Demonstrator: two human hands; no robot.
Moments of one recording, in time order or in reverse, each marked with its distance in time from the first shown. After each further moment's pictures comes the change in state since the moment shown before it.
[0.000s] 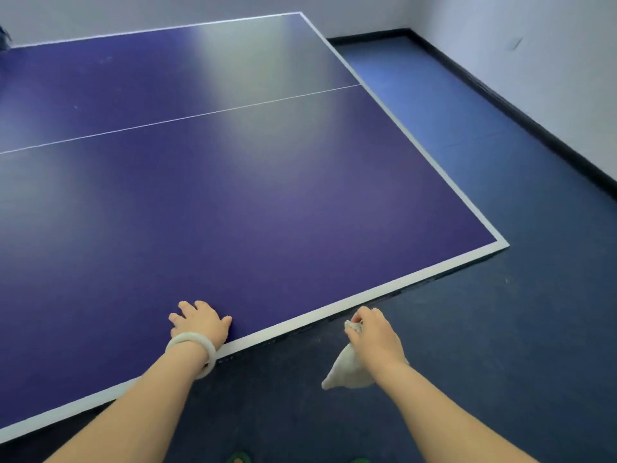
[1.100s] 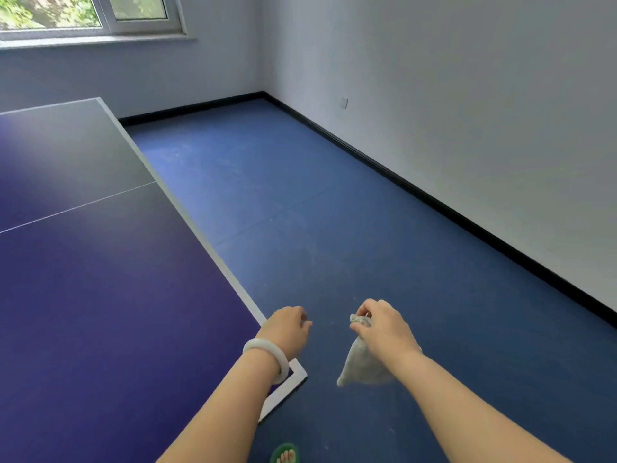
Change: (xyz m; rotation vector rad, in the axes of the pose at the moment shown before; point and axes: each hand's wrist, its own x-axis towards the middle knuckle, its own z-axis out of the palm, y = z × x) left_hand -0.148 0.631 -0.035 -0.079 -0.095 0.985; right_hand 0.185 0.291 -0.392 0.151 0.241 0.256
